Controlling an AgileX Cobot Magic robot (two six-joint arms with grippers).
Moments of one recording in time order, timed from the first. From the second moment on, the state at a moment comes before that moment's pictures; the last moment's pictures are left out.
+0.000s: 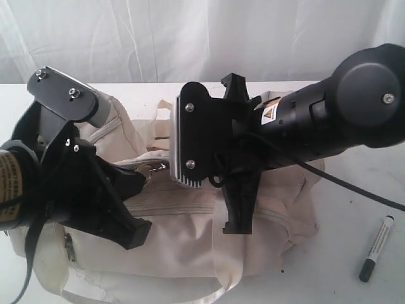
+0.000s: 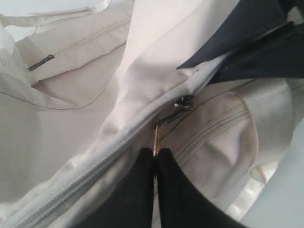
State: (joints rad) left arm -0.85 1.07 -0.70 0.55 0.40 -0.72; right arm 0.72 1.37 -0.95 0.39 0.44 -1.30
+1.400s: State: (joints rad) left arm -0.85 0.95 -0.64 0.52 0.50 -0.63; right arm 0.68 1.31 -0.96 0.41 0.56 -1.23
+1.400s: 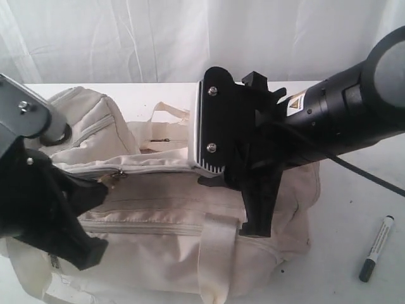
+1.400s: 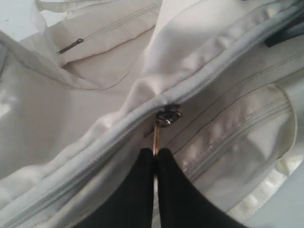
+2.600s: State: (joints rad) left arm -0.85 1.12 -0.63 0.53 0.29 -0.65; right arm 0.82 1.43 -0.96 0.37 0.40 -1.30
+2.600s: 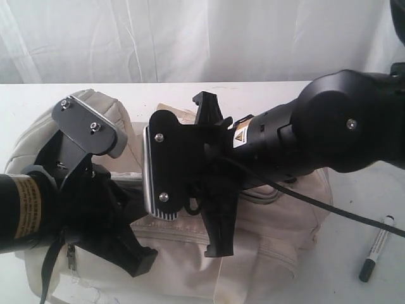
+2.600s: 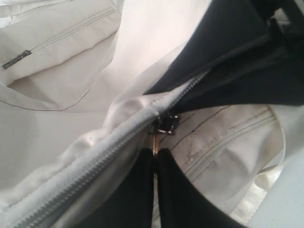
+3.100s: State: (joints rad) left arm -0.85 1.12 -0.63 0.53 0.30 -0.65; right arm 0.82 1.40 -0.96 0.24 0.45 -1.16
